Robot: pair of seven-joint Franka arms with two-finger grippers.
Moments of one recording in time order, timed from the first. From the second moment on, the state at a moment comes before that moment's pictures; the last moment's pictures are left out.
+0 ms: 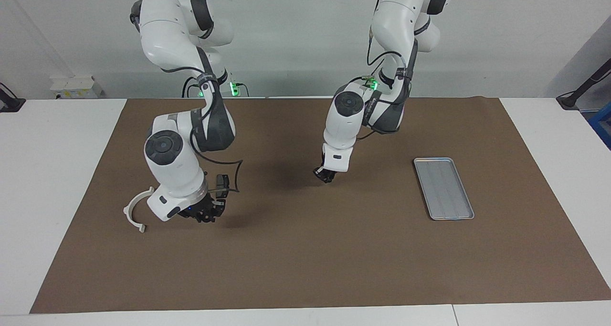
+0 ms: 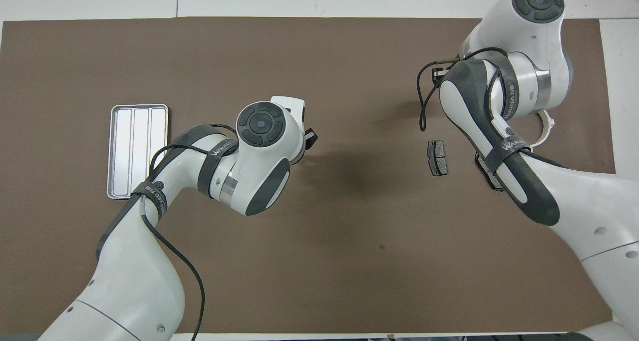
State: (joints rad) left arm -0.56 0.43 -0.06 -1.78 -0.04 2.26 -1.14; right arm 0.03 0.61 0.12 -1.38 -0.11 1.98 0.18
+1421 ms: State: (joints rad) left arm -0.27 0.12 -0.02 -1.79 0.07 1.90 -0.73; right arm -0.08 0.63 0.13 -1.52 -0.12 2.21 0.05
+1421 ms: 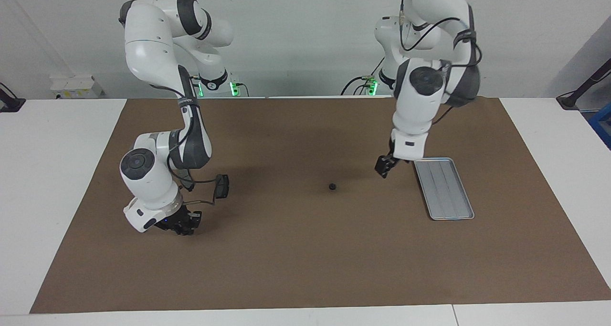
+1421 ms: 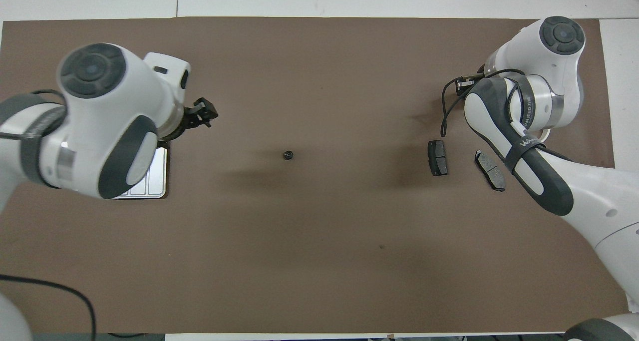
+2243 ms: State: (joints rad) left arm 0.00 -0.08 -0.06 -1.81 0.02 1.68 -0.27; right arm -0.07 0.64 0.13 -1.53 -0.12 2.22 0.05
